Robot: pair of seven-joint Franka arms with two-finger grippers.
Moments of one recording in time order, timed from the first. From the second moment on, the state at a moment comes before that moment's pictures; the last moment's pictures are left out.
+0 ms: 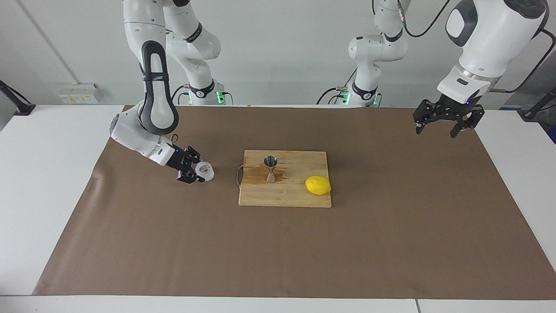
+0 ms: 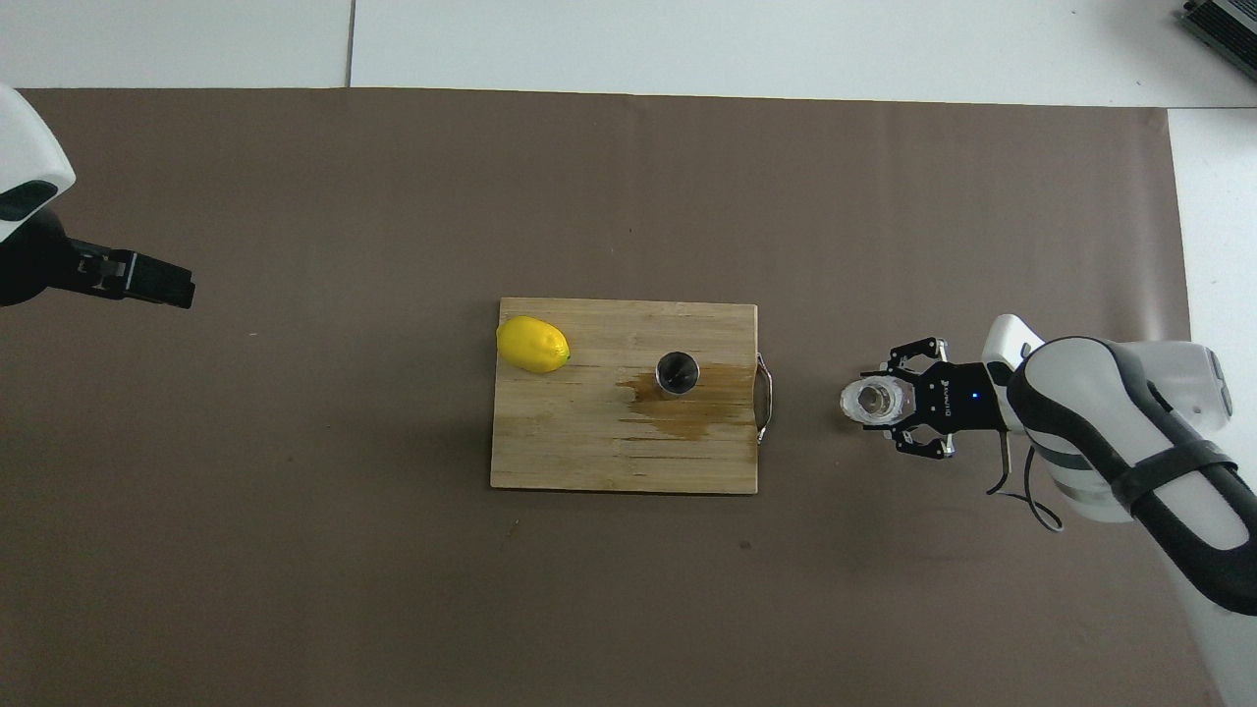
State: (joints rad) left arm -0.05 0.03 -0.05 -1.58 0.01 1.66 0.12; right arm -0.11 0.20 0.04 -2.28 0.89 2.23 -2.31
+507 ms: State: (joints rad) left arm -0.05 0.03 -0.05 -1.58 0.01 1.66 0.12; right arm -0.11 0.19 0.04 -2.27 0.89 2.24 -2.27
